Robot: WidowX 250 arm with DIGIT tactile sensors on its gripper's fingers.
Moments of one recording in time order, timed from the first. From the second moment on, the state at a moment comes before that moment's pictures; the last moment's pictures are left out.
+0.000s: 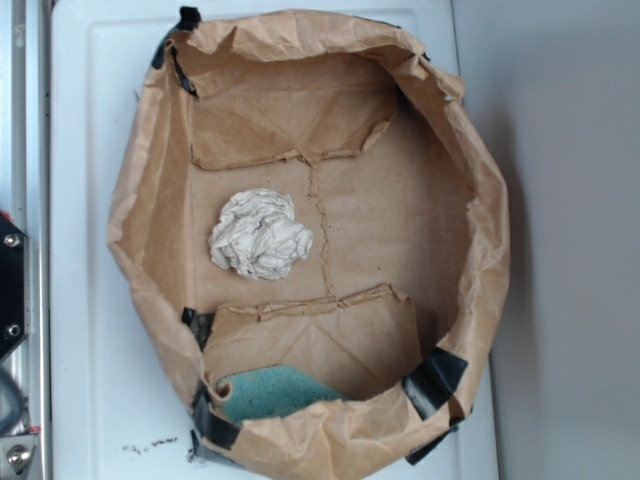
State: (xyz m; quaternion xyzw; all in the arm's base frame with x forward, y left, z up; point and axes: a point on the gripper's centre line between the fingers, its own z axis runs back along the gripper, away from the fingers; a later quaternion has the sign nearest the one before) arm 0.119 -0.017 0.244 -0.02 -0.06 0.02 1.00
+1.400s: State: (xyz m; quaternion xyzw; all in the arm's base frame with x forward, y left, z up) arm 0.252 -0.006 0.191 -0.04 -0.06 -0.08 0.99
